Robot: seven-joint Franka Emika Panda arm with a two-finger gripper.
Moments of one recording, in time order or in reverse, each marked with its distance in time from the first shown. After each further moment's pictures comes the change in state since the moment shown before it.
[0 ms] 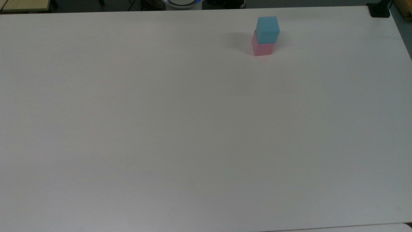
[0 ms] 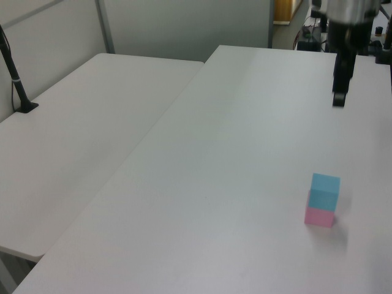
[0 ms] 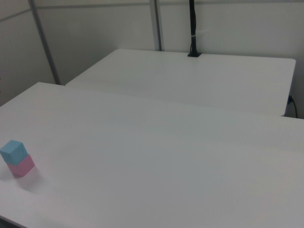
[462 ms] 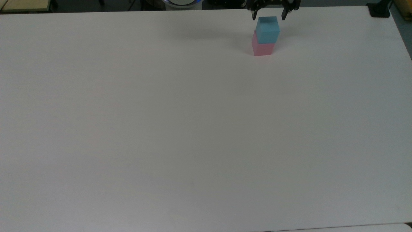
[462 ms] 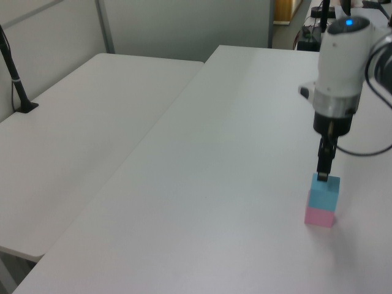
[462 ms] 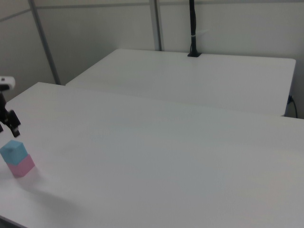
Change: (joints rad) arm 0.005 0.031 0.006 -0.439 0.000 0.488 0.011
